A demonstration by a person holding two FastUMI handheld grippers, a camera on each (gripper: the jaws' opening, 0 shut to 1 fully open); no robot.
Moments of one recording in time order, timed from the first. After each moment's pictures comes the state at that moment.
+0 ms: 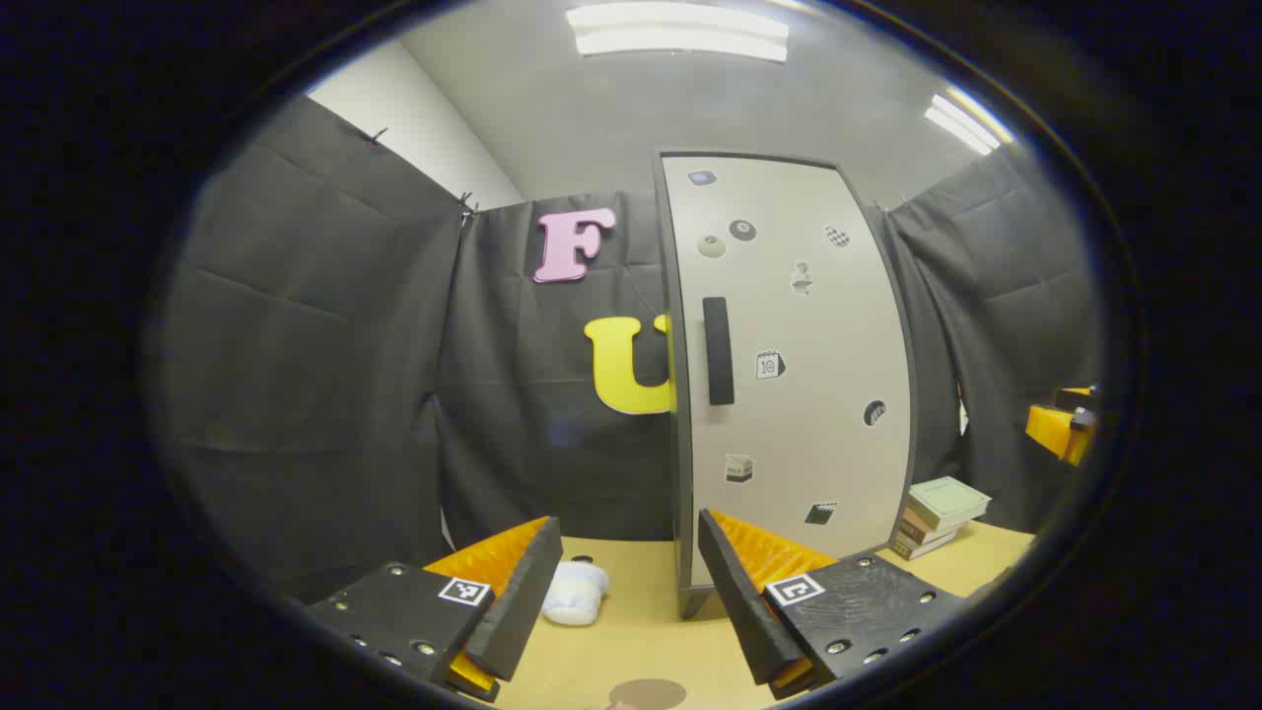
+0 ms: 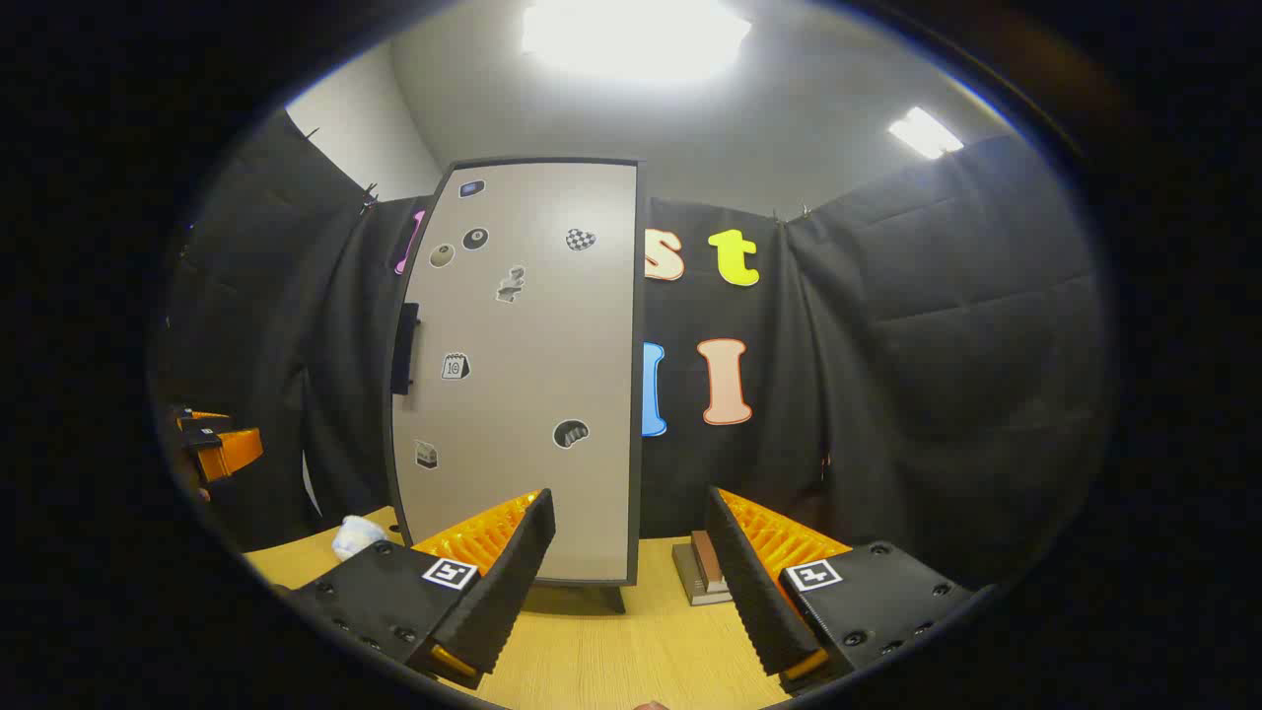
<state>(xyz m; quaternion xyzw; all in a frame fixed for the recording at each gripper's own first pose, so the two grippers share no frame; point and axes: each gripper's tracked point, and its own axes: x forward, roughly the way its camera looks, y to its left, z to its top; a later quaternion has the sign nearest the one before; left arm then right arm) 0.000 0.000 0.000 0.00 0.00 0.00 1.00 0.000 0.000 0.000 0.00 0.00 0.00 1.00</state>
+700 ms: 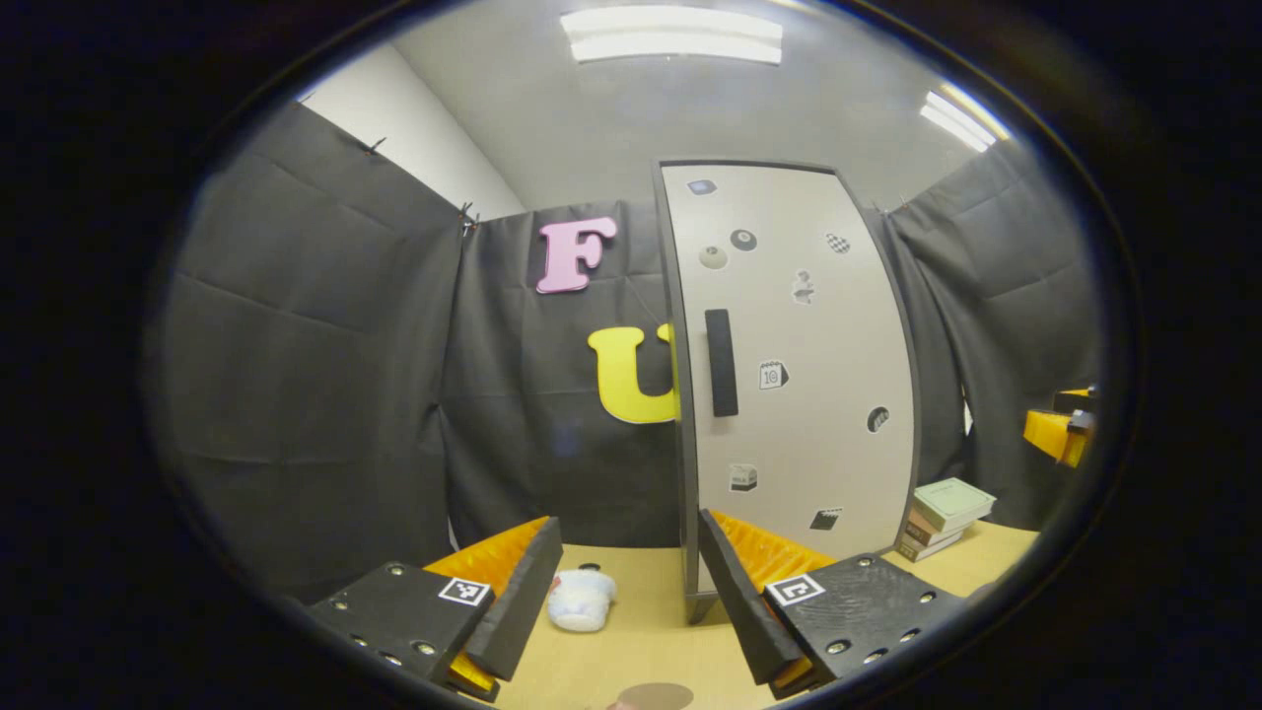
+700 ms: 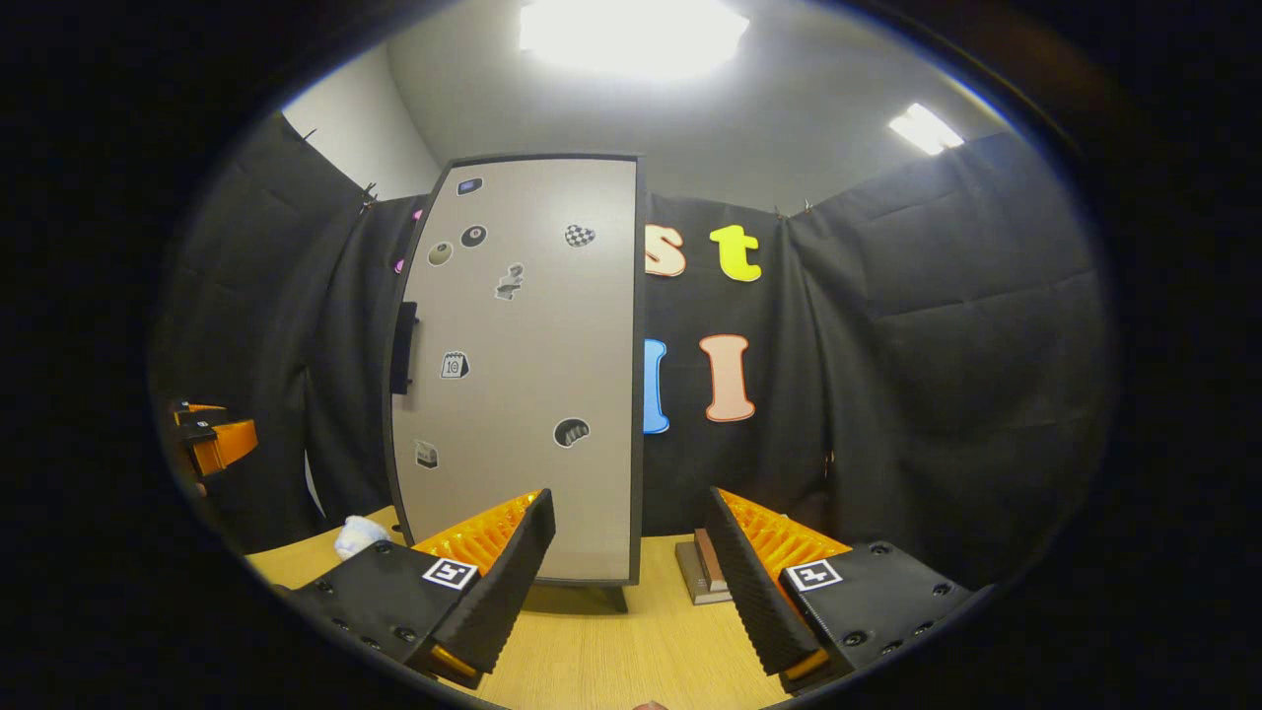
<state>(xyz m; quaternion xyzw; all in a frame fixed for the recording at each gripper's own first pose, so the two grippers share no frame) 0.001 0.001 0.012 0.01 -0.01 0.00 1.00 0.005 -0.002 0.001 0.00 0.01 0.00 1.00</state>
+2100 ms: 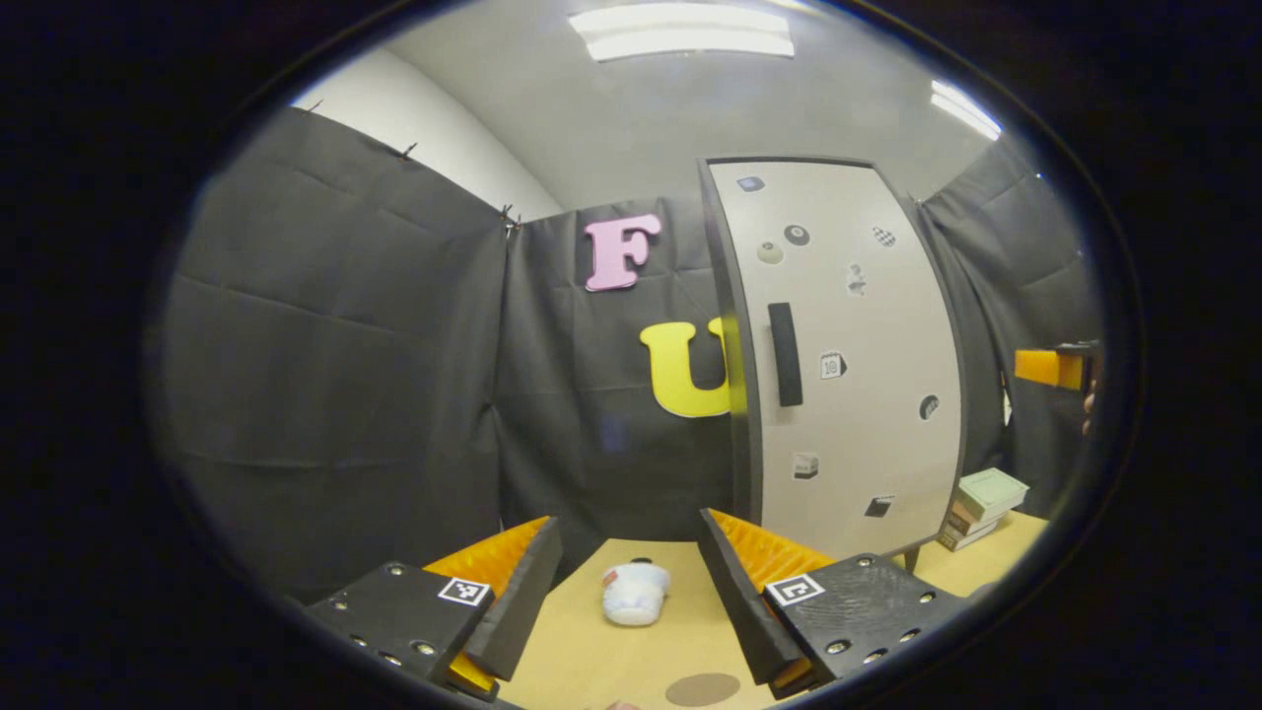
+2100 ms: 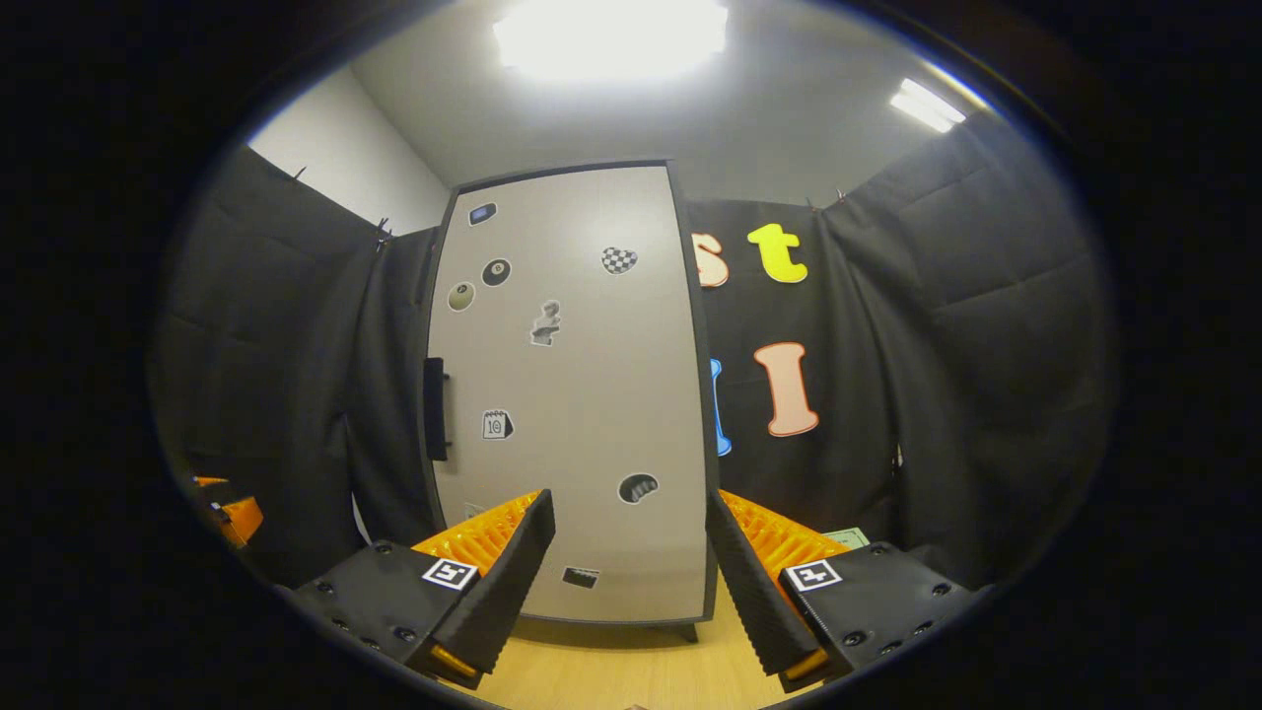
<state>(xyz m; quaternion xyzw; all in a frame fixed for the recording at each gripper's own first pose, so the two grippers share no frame) -0.023 0.073 0.005 0.02 0.00 0.08 1.00 0.074 0.064 0.059 0.06 -0.01 0.08 0.99</state>
